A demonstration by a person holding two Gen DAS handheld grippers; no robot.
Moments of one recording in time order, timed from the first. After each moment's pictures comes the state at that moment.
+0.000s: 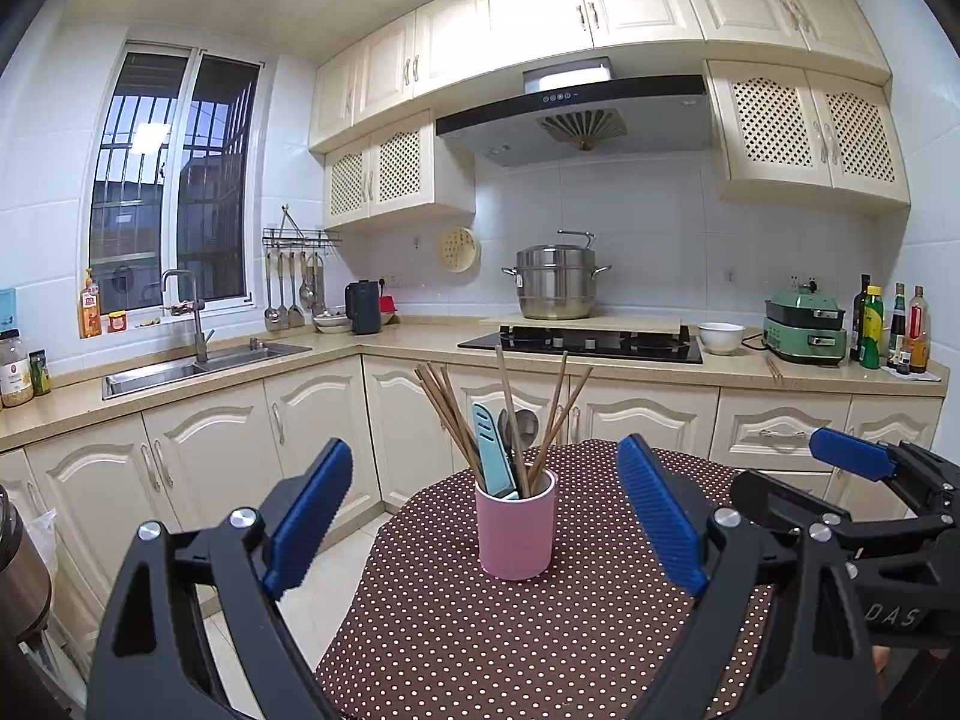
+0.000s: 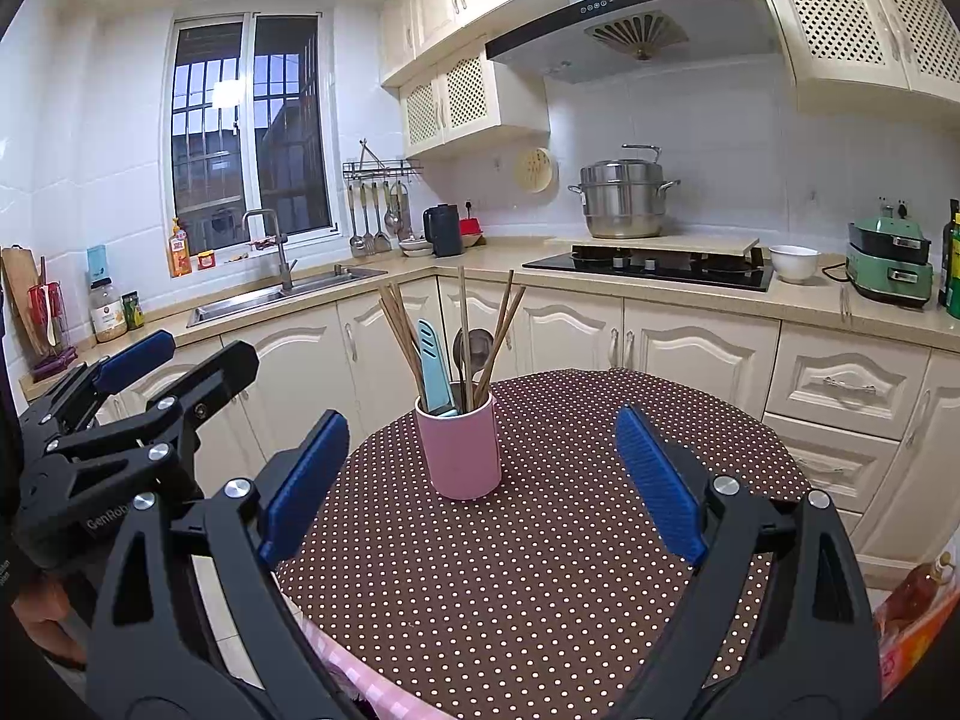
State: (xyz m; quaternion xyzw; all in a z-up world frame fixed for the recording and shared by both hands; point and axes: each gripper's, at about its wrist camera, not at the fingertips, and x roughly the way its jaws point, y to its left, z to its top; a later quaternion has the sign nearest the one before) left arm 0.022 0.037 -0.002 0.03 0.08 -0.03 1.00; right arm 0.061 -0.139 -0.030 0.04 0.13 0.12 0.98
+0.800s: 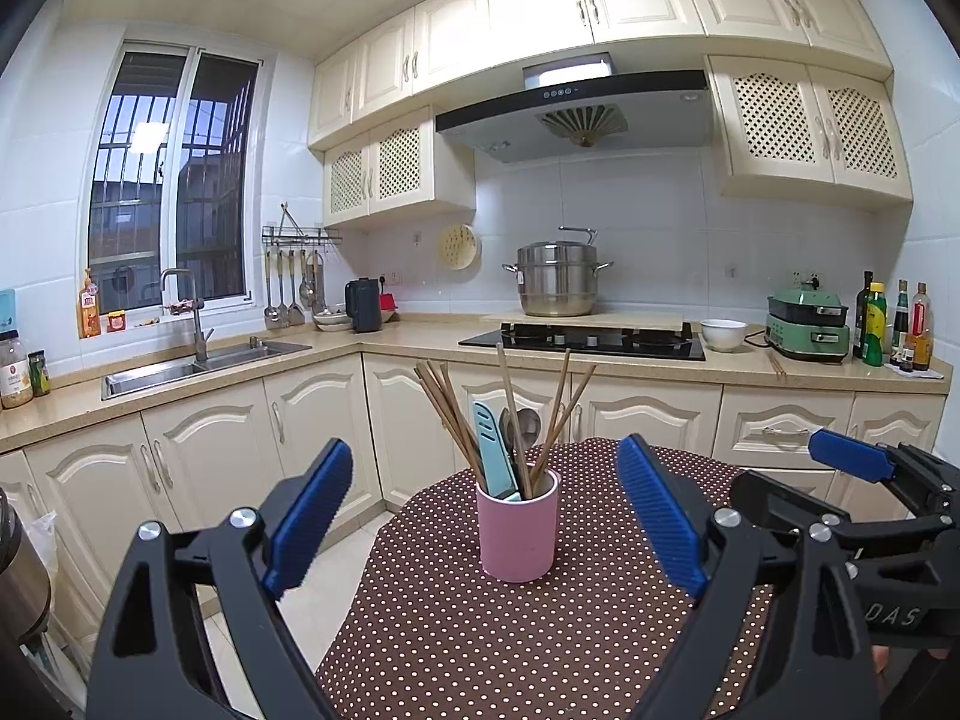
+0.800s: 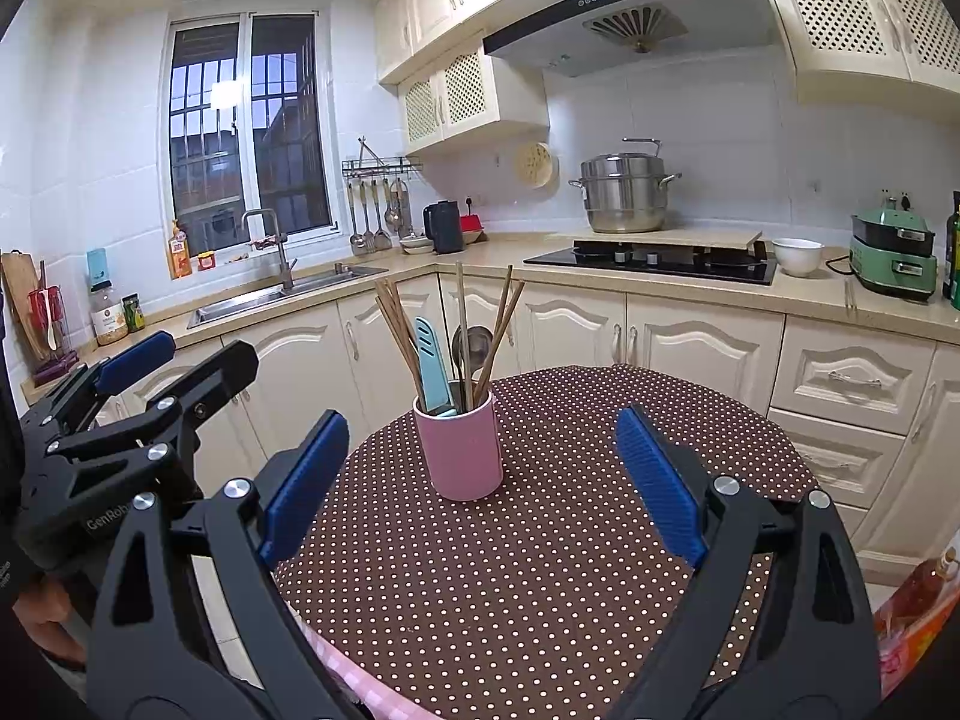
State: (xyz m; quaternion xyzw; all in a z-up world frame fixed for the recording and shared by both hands) left arm 0.033 0.034 -0.006 0.03 0.09 -0.03 1.00; right arm 0.057 -0.133 -0.037 0.04 0.14 0.12 0.98
